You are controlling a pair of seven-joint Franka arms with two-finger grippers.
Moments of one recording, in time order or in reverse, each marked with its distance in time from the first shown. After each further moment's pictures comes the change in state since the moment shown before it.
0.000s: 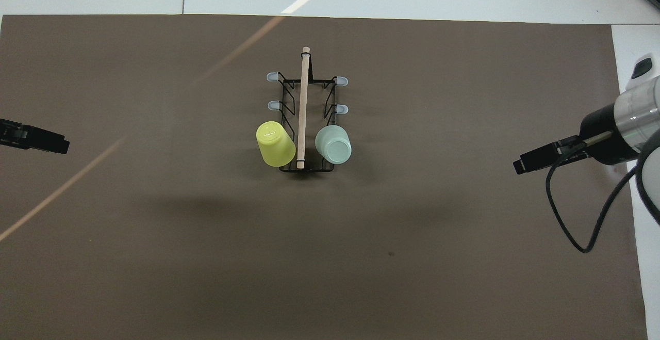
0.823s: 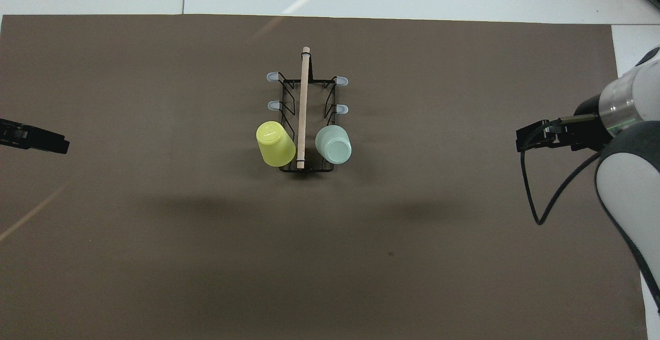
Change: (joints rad) left arm 0.000 0.000 0.000 0.000 0.000 0.000 0.000; right arm 0.068 0.015 -0.004 0.016 -0.156 0.058 0.280
